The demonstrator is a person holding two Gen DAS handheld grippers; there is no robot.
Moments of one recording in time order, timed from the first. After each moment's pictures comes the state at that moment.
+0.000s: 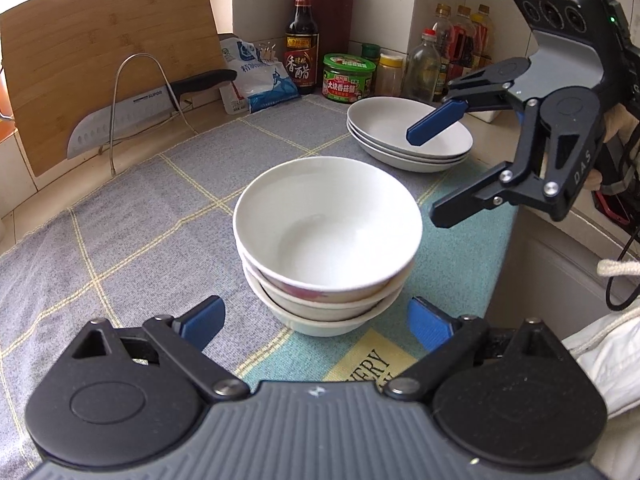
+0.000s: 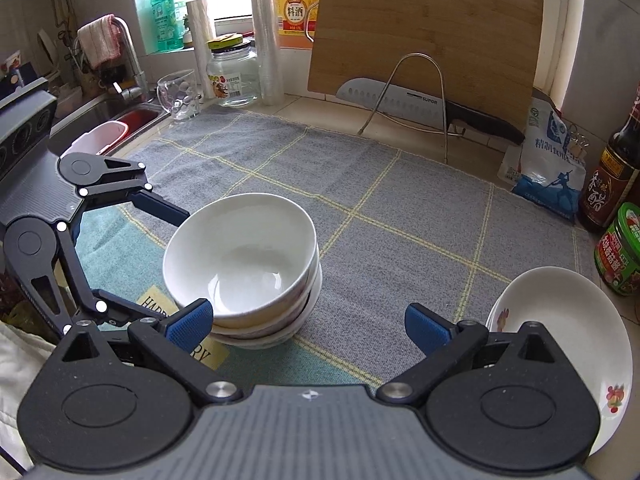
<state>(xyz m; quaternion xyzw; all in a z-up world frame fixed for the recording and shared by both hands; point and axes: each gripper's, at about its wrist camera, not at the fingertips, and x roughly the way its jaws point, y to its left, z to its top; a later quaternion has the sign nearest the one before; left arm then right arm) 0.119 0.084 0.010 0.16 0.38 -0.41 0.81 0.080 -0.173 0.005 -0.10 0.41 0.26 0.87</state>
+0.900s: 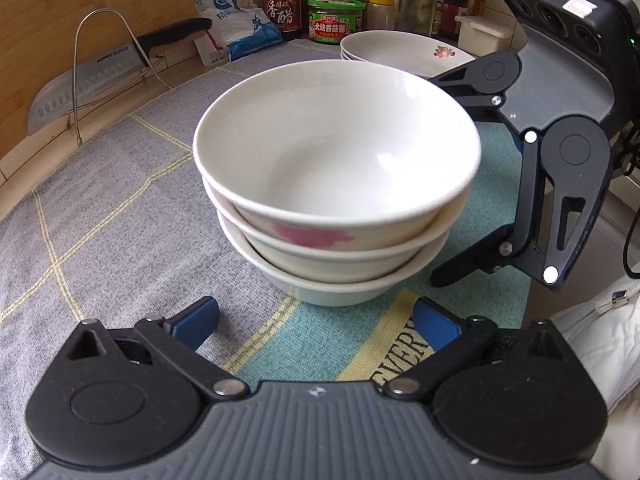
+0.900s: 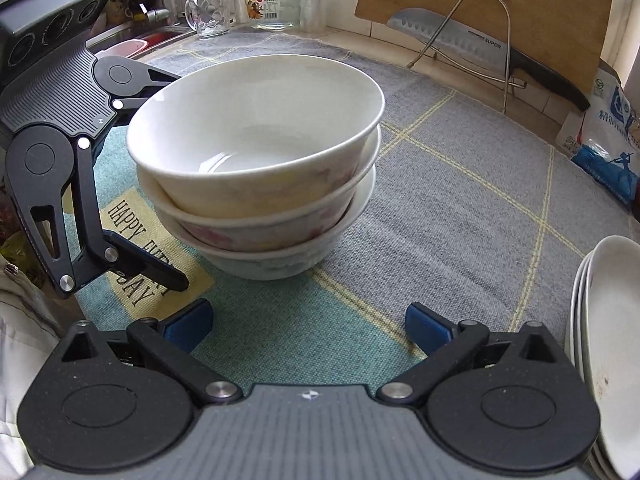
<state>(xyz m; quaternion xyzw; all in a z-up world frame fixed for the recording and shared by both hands) 0.133 0.064 -0.041 0.21 0.40 -0.42 0.78 0.083 -0.149 -0.077 -0.16 0.44 0.30 0.83</state>
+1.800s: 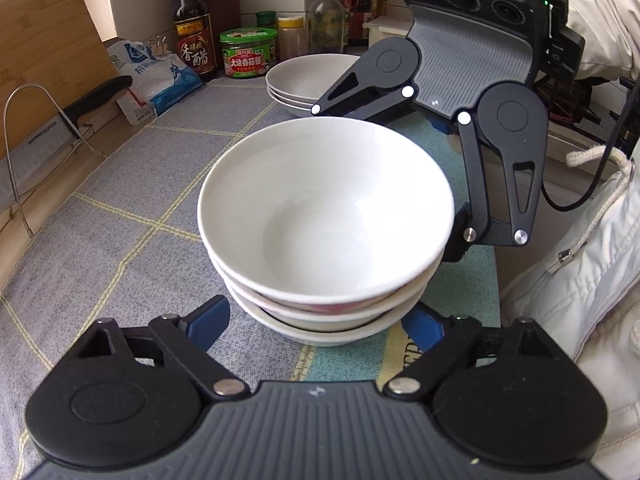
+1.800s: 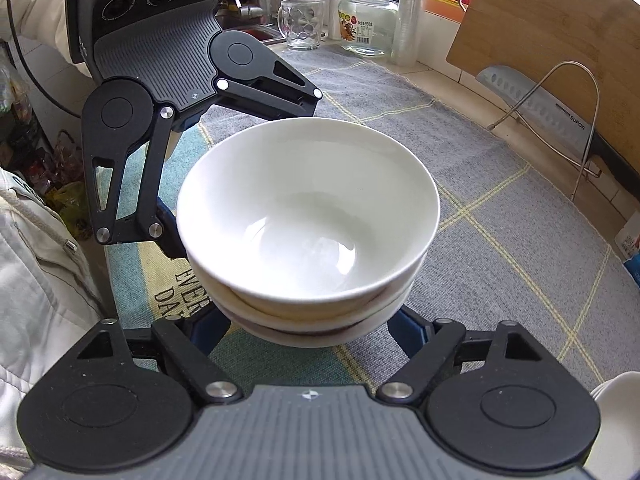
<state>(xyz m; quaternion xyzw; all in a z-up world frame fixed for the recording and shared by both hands) 0.154 0.066 -0.022 0.26 0.34 -0.56 0.71 0.112 -0.133 -0.056 -0.22 0.40 0.42 0.78</state>
